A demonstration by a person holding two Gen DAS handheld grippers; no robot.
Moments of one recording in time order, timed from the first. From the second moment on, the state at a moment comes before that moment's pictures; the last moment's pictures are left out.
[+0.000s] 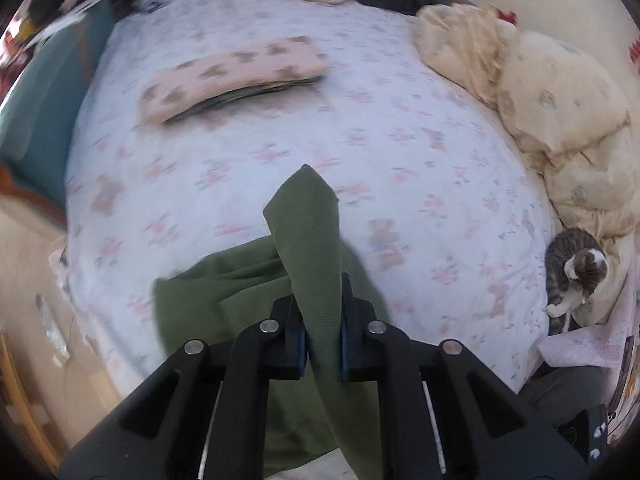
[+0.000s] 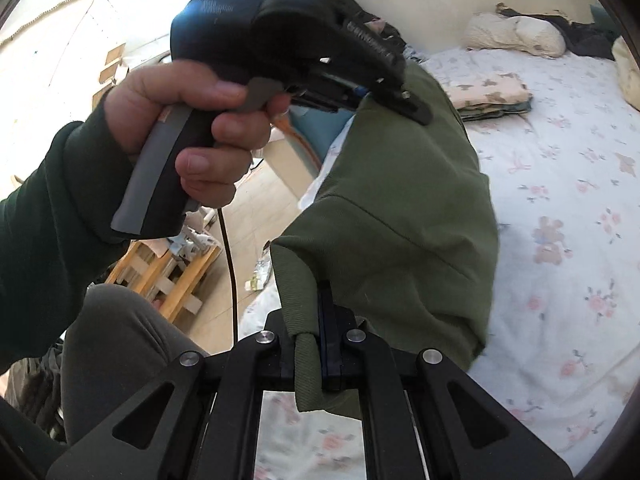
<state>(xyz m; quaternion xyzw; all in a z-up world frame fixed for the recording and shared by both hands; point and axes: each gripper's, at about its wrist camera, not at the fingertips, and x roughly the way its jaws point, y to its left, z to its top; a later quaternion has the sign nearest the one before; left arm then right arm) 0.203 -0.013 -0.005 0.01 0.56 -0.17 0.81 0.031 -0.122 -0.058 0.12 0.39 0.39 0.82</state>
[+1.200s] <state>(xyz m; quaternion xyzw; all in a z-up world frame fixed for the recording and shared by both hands) 0.184 0.167 -0.083 0.01 0.54 -0.04 0.84 0.052 0.033 -0.166 0.14 0.59 0.35 0.72</state>
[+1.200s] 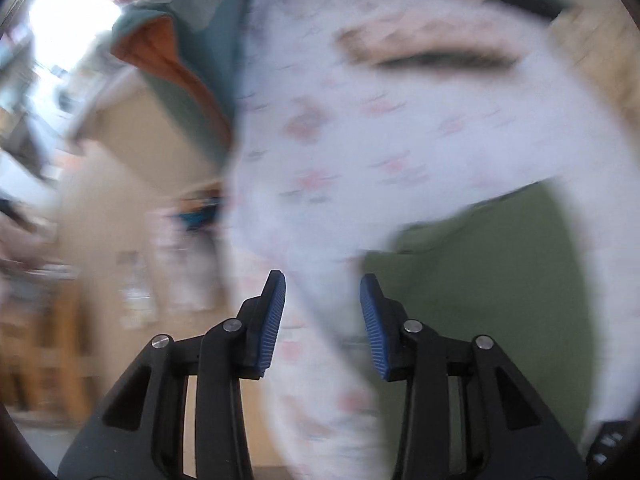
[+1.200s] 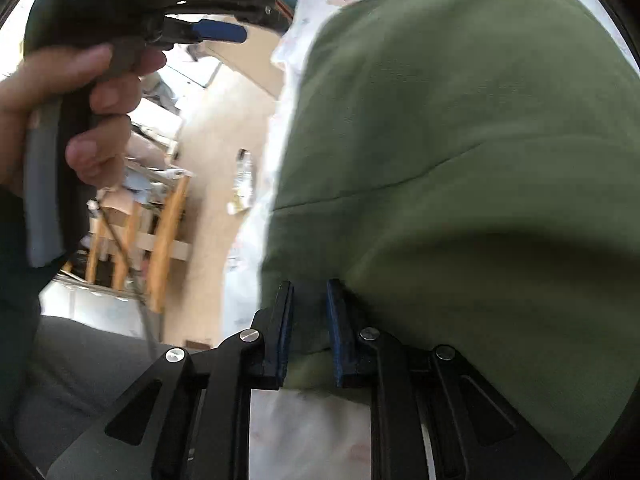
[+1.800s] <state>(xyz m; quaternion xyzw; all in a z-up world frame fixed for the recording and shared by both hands) 0.184 0.132 -0.160 0.10 0.65 -0.06 0.75 0.022 -0.137 -0.196 0.42 0.54 0.18 0.71</state>
